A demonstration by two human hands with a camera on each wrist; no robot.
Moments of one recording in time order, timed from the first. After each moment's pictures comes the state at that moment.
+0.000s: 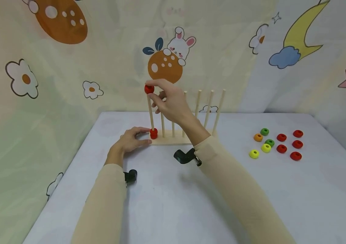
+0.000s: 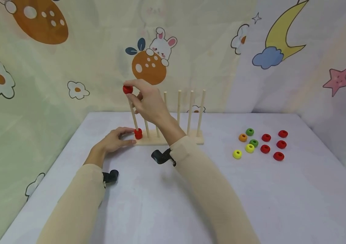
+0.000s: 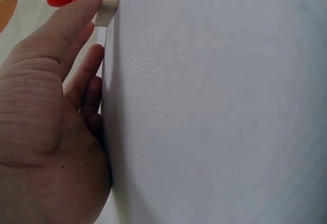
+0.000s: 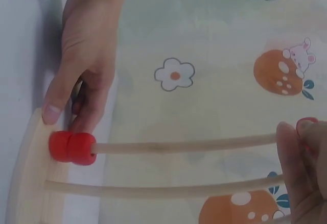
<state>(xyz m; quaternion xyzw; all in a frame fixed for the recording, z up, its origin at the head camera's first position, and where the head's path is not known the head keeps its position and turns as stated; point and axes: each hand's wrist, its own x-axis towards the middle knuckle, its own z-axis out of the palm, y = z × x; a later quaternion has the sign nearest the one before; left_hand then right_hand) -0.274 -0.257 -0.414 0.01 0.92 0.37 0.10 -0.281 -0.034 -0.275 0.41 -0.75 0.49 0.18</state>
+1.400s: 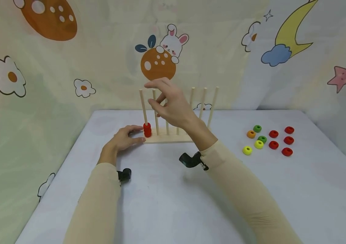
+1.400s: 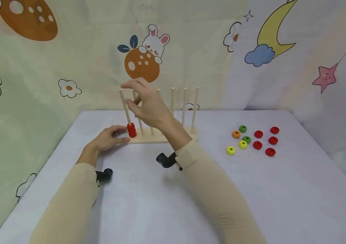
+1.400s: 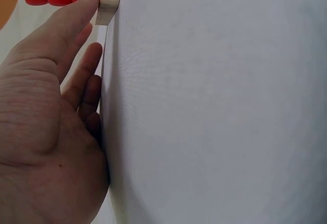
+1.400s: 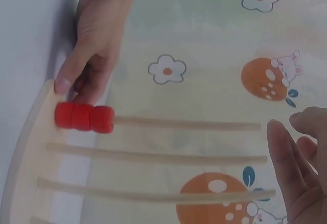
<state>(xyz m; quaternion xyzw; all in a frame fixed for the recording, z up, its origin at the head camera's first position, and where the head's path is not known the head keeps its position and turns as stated) -0.276 -0.259 -0.414 0.02 0.92 0.38 0.10 -0.263 -0.007 -0.269 0.43 -0.77 0.43 0.21</state>
